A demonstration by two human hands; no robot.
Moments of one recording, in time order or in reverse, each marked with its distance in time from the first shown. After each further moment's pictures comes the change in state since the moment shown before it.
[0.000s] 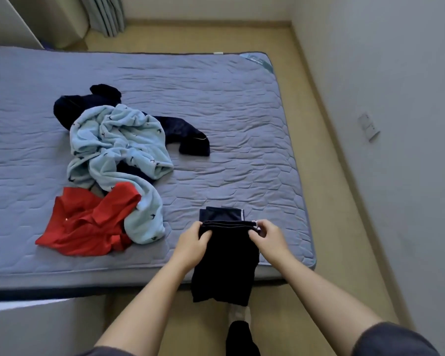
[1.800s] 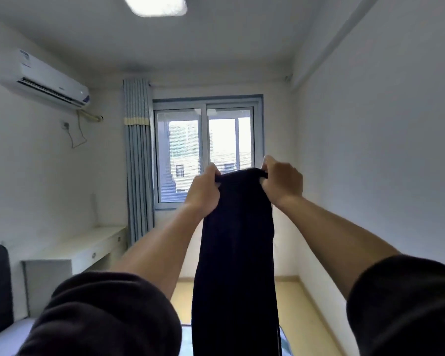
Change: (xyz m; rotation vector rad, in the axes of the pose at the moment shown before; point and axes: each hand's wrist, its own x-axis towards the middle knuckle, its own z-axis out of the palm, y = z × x) left_hand 0.063 0.672 -0.397 0.209 0.896 0.837; right_hand 0.091 -0.674 -0.411 -0.500 1.079 -1.063
